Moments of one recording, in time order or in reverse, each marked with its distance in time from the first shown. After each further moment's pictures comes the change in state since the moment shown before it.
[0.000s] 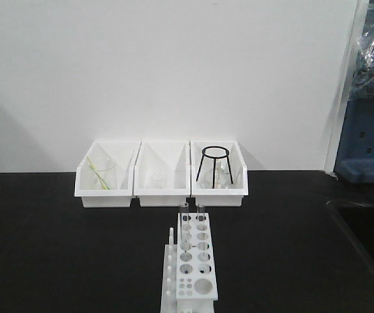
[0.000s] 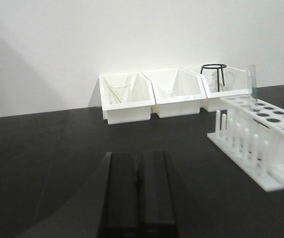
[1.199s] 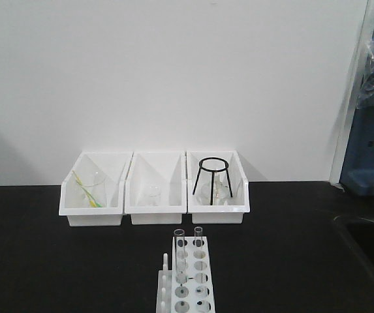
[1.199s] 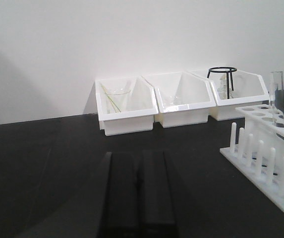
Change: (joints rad) left arm 0.000 0.000 0.000 0.000 0.000 0.000; right arm 0.000 0.004 -0.107 0.052 -0.088 0.021
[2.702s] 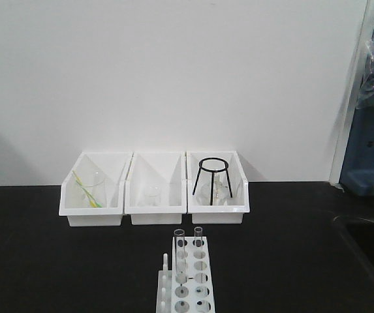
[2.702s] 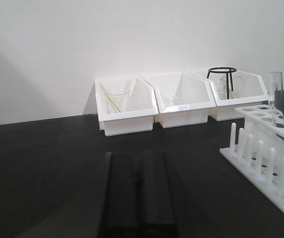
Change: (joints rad) left arm 0.000 0.000 0.000 0.000 0.000 0.000; right arm 0.032 0.934 -0.697 -0.031 -0.174 -0.024
